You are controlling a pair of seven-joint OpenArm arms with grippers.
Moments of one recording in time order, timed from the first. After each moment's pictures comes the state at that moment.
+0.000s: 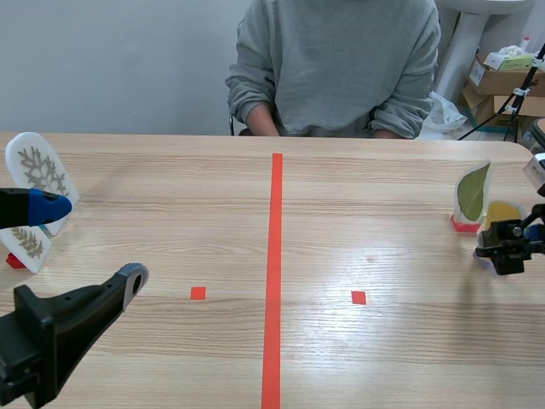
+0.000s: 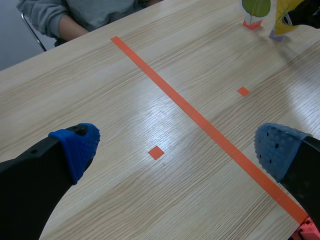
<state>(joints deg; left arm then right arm) 45.9 -25.6 -13.6 125.0 -18.3 -32.9 5.8 3.4 22.9 14.2 63.8 7.8 25.8 -19.3</state>
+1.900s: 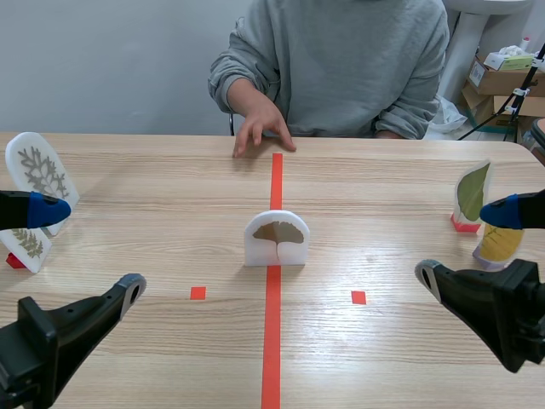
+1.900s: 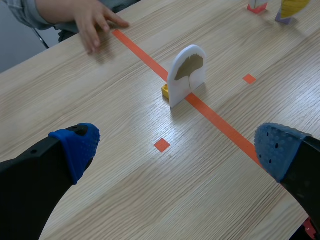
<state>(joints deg) 45.9 -25.6 -13.6 125.0 -14.5 -32.9 5.8 -35.2 25.1 21.3 117.3 28.9 45.3 -23.7</state>
